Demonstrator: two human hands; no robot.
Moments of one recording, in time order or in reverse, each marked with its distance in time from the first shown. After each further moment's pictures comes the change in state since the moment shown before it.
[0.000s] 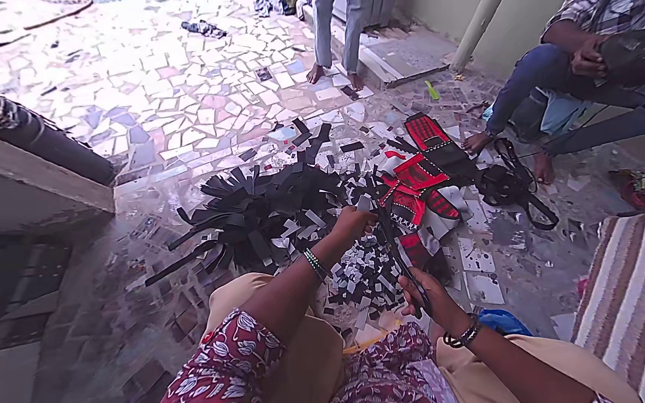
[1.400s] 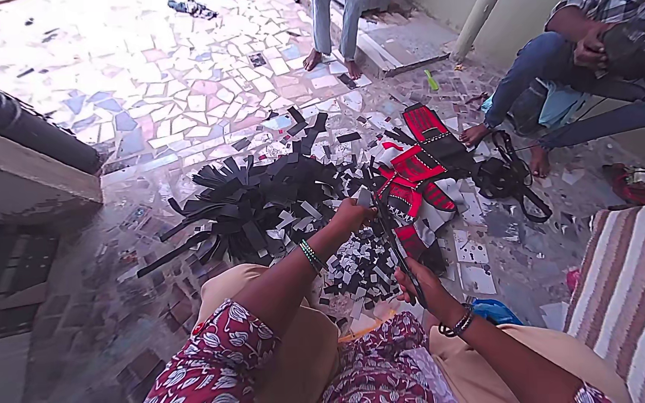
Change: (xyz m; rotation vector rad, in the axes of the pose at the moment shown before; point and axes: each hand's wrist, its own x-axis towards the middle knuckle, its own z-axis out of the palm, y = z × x) left_hand 0.006 -0.009 0.002 0.148 -0.045 0.030; right_hand 0.006 0.014 -0.005 -0.140 0.008 -0.082
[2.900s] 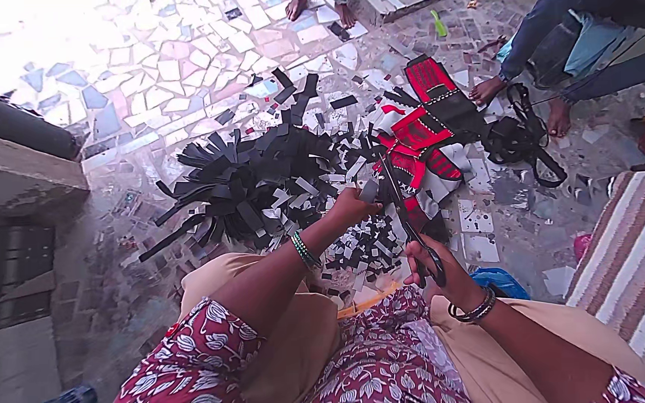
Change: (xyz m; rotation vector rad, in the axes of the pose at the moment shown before) left_hand -0.011 -0.012 0.008 0.214 -0.134 -0.037; right_hand -0.012 -0.021 -0.006 0.274 0.061 0.040
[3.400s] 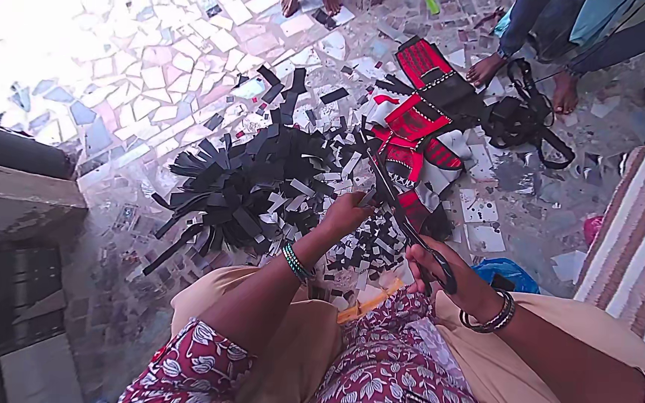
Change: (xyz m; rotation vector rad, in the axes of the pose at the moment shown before) left_hand 0.008 -0.007 0.002 0.389 -0.035 0.148; right_hand -0.004 -0.016 -0.010 0.066 -0.078 0.041
